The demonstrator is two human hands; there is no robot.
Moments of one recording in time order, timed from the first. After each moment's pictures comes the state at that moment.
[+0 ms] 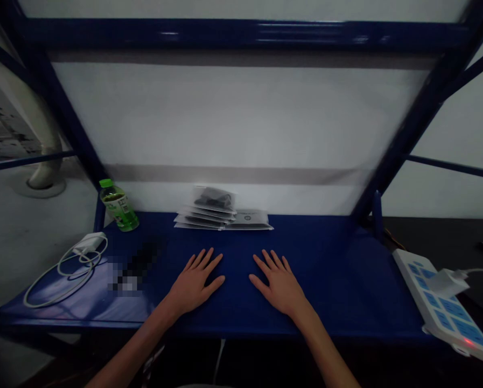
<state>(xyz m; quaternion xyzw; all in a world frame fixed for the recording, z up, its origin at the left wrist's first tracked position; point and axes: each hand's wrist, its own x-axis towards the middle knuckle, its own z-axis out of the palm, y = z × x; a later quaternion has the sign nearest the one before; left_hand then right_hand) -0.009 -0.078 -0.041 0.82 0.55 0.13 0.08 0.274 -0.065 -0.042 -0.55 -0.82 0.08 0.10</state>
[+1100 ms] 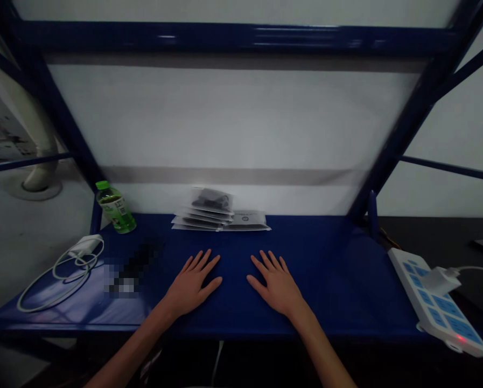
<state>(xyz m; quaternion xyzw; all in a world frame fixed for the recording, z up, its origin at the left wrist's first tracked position) -0.011 -0.077 -0.046 0.82 0.55 0.14 0.06 0.276 -0.065 -0.041 -0.55 -0.82 0.09 0.11</state>
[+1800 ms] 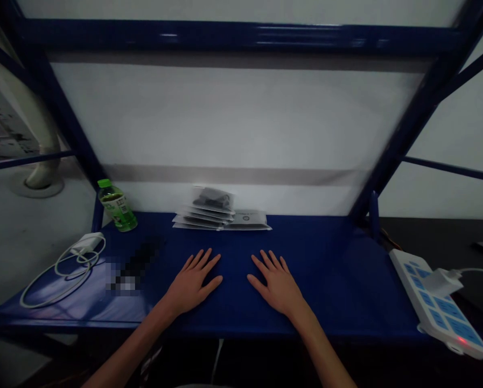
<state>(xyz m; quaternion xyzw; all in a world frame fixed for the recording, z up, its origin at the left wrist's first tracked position) -0.011 -0.077 -0.045 0.82 0.55 0.14 0.07 0.276 -0.064 -0.044 -0.55 -0.82 0.08 0.11</state>
